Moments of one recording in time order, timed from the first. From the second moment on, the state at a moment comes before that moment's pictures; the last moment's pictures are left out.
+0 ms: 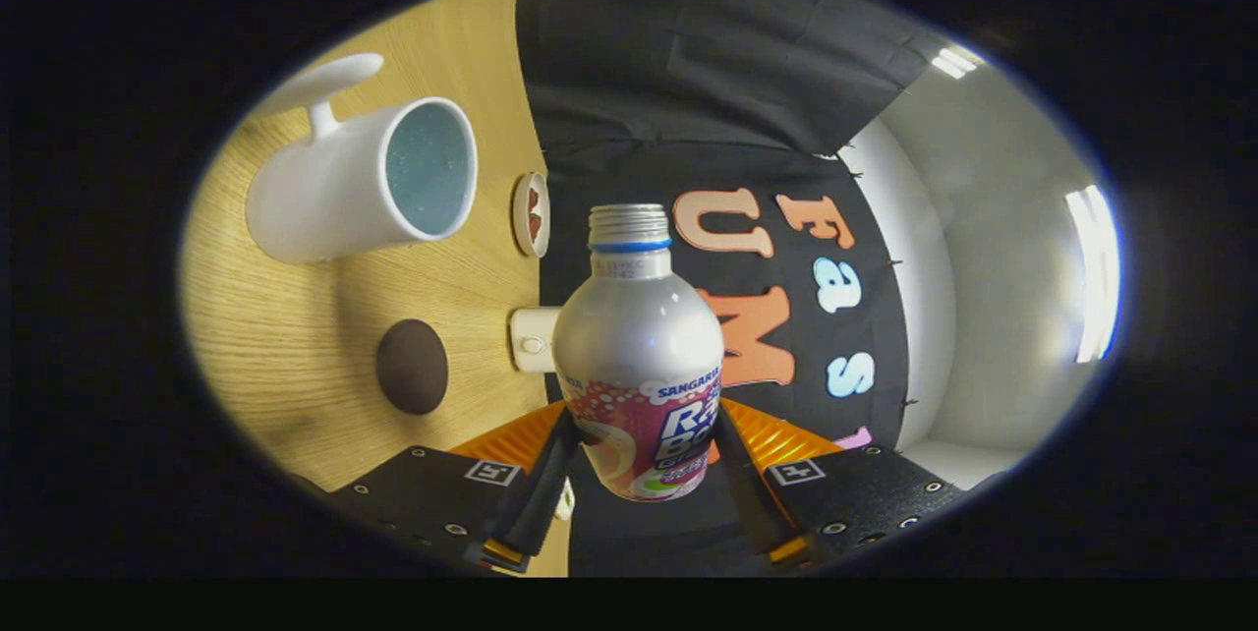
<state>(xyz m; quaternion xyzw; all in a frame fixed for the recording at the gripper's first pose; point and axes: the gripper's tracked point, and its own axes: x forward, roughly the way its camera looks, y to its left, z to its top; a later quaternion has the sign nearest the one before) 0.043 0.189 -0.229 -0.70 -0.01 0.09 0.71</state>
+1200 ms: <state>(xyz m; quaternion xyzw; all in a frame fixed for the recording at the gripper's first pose) 0.048 0.197 -0.221 -0.75 -0.06 0.09 0.65</state>
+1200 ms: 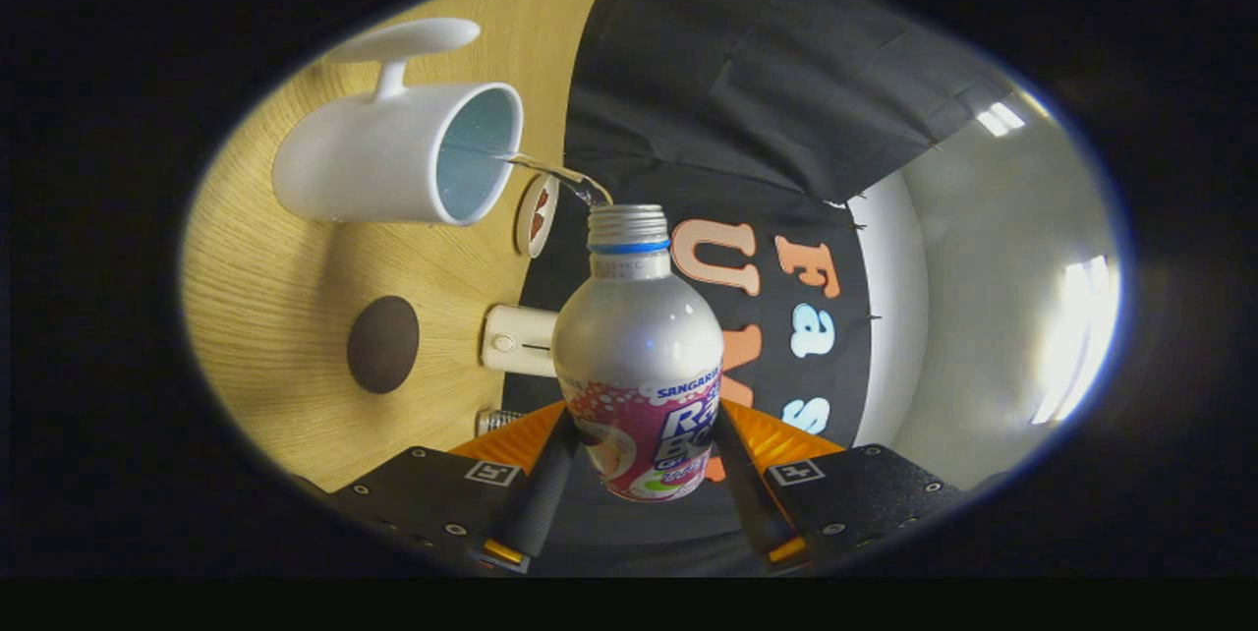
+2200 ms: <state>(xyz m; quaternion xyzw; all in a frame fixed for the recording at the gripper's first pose) 0.053 0.200 -0.215 -0.78 -0.08 0.10 0.61</state>
